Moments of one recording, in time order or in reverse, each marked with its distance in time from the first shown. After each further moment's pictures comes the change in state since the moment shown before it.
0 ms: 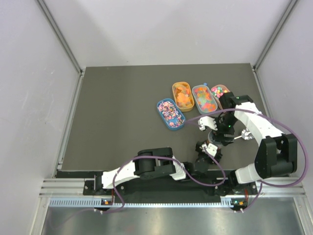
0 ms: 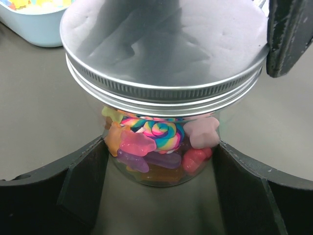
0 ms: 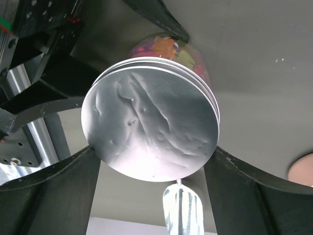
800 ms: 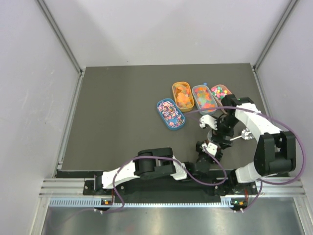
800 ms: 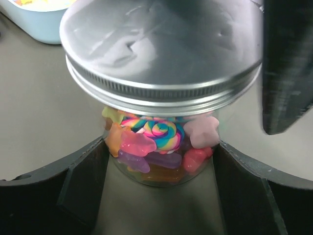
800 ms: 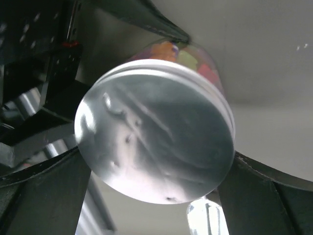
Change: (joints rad) left arm -0.005 0.002 0.021 -0.032 -0.039 -0.033; right arm -0.047 0.030 -0.043 0.056 -0.045 0.157
